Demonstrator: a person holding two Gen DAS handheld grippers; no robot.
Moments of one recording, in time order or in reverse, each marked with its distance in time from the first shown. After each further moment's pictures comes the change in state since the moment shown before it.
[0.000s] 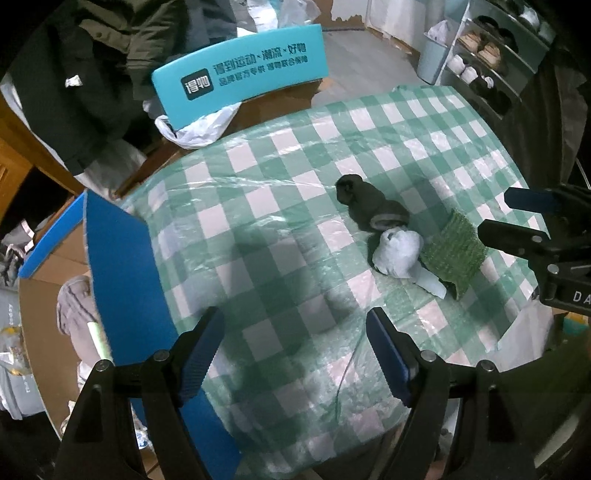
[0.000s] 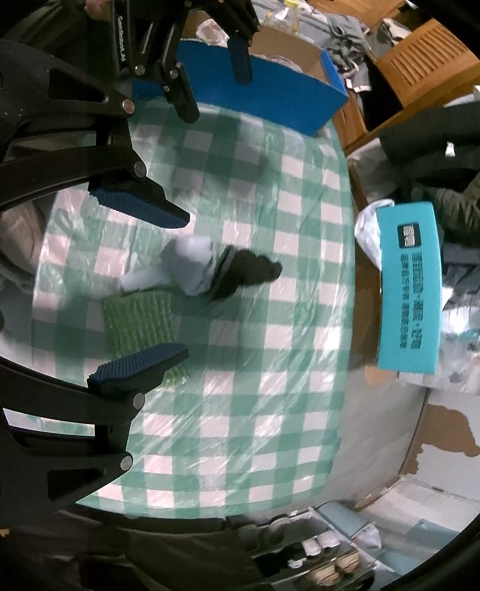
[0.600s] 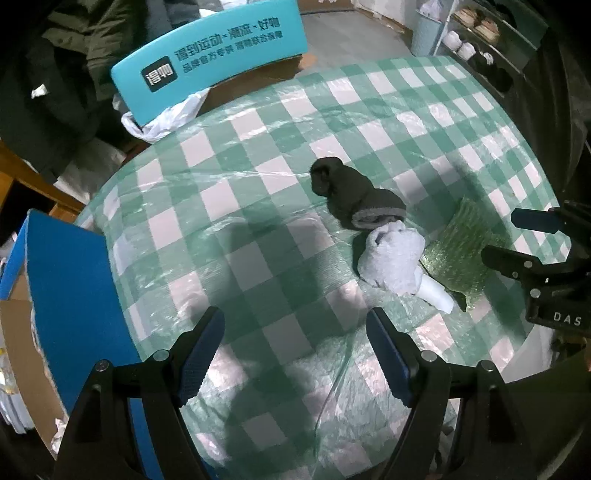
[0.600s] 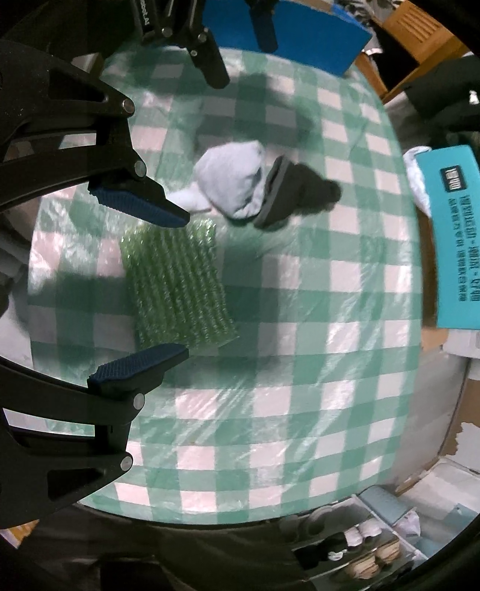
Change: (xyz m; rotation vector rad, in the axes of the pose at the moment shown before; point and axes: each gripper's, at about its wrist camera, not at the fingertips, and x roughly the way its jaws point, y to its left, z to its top) left arm 0.051 -0.036 0.016 0.051 0.059 0.014; right arm 0.058 -0.046 -0.030 0.052 0.133 -0.064
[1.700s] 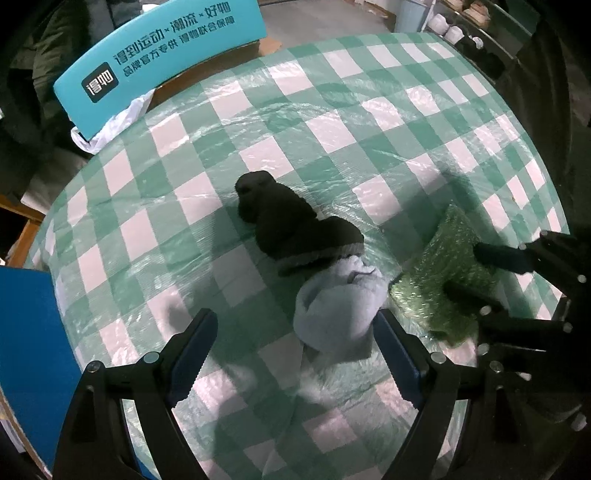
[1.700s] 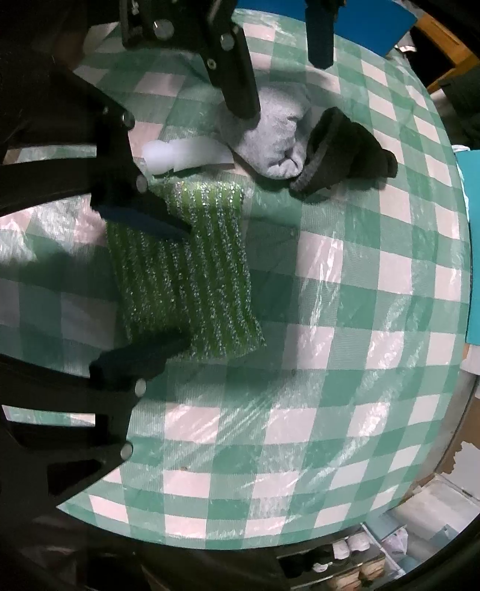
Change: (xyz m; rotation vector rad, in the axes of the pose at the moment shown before) left arm 0.046 -0.043 0.040 0.035 0.051 -0.056; right arm 0.053 0.001 -0.011 -0.074 0.037 -0.038
